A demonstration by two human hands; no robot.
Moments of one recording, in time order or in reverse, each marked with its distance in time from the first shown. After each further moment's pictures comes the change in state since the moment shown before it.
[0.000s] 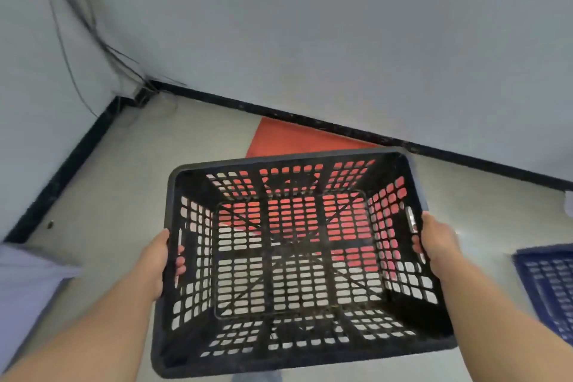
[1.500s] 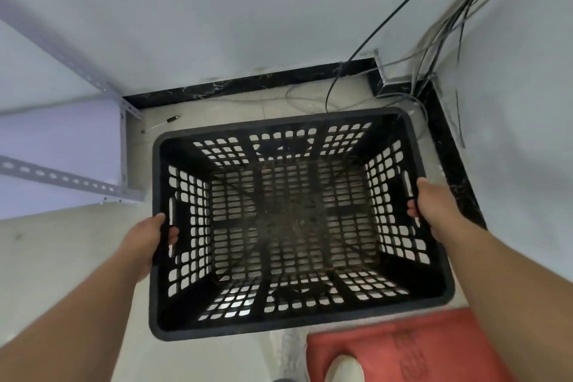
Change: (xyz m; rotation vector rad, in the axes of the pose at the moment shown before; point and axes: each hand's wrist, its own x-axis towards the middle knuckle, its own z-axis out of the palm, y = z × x) left_hand 0.479 0.108 -0.220 -0.739 0.613 -0.381; right_hand 0.062 -0.309 0.897 -0.815 -0.730 -0.593
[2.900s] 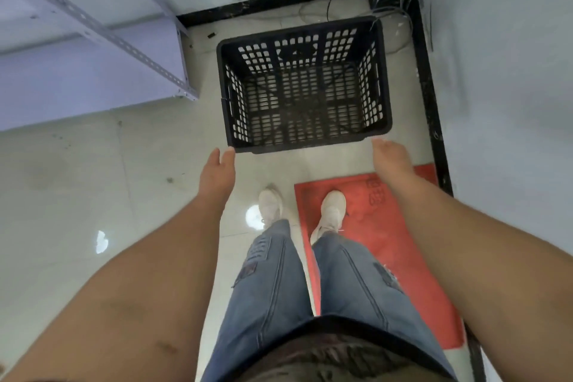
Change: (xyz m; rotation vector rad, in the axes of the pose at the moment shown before) left_hand -0.332 -0.072 -0.115 0.318 -0.036 0.163; right_hand -0.359 0.010 -0.116 -0.487 -0.202 0.006
